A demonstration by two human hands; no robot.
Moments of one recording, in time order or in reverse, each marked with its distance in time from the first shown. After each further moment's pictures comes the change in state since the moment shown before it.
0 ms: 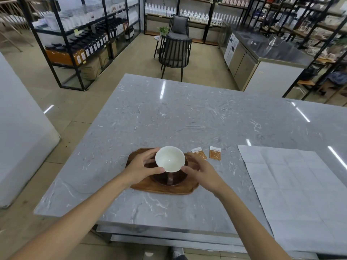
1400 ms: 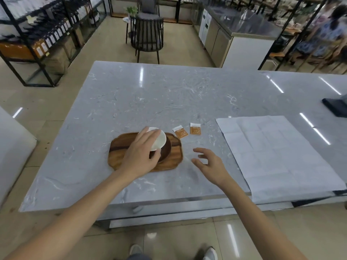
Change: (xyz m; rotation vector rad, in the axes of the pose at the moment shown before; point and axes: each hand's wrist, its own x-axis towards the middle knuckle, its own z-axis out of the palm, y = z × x) left_hand -0.026 0.032 0.056 0.775 0.171 0.465; right_hand -0.075 0.066 -0.023 -0.195 0.332 0.048
